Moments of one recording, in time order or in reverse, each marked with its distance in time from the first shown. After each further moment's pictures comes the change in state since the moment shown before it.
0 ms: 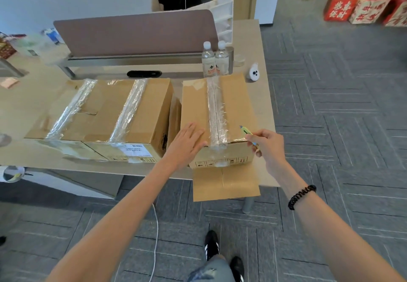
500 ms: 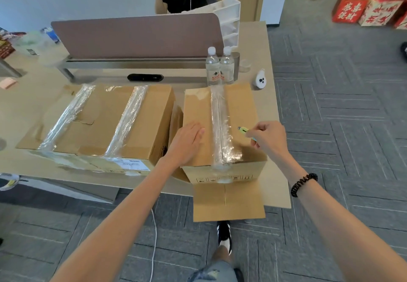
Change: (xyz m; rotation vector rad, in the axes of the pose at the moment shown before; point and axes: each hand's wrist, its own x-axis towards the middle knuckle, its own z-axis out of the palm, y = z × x) left_hand 0.055 -0.002 -0.035 -0.331 0.106 -0.156; right_hand 0.074 -0.038 0.022 -0.361 -0.028 -0.152
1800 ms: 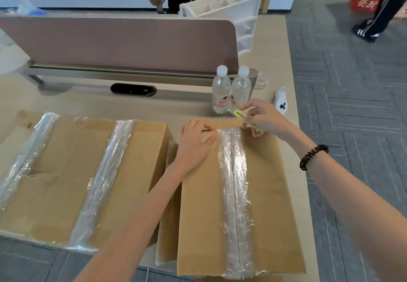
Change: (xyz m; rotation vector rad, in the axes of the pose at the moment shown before) left_hand 0.205 -0.061 0.006 -0.199 0.223 -0.018; right_hand 0.260 -0.074 0.053 -0.177 -0.433 -0.027
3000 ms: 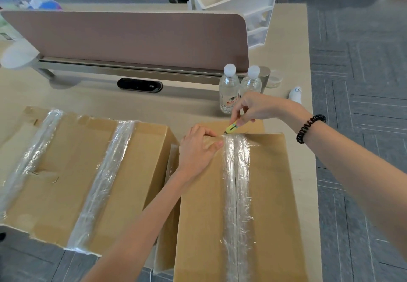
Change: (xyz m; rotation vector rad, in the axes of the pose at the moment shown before) left_hand 0.002 0.011 0.004 0.029 -0.027 -0.192; right_hand 0.071 -0.030 -0.013 -0.496 -0.530 -0.281
